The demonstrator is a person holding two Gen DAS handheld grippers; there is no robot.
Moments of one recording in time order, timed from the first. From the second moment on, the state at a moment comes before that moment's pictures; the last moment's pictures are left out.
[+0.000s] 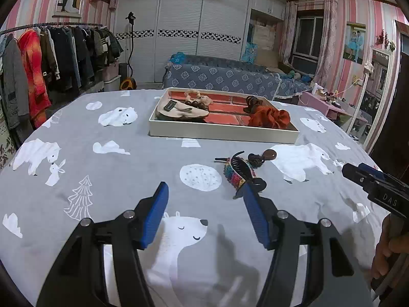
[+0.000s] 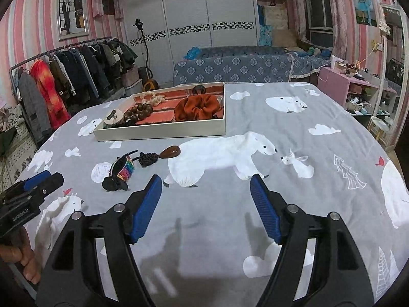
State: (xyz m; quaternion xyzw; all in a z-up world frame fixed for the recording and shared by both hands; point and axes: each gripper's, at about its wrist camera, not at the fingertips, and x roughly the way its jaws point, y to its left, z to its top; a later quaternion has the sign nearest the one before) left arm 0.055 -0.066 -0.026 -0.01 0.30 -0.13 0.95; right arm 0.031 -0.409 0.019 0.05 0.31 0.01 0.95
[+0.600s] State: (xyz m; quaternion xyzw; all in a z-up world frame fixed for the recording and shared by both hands) left arm 0.073 -0.077 -0.029 -0.01 0.31 -0.14 0.94; right arm 0.037 -0.412 0.019 0.05 0.31 0.01 0.95
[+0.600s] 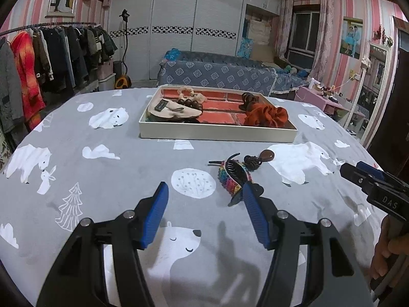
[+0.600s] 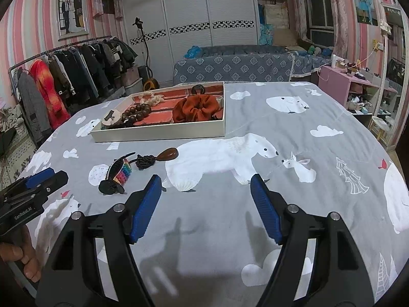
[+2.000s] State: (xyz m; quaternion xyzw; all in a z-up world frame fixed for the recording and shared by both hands) left arm 0.107 -0.137 -0.055 0.00 0.36 -0.16 0.92; right arm 0.076 -0.429 0.008 0.05 0.33 0.02 0.94
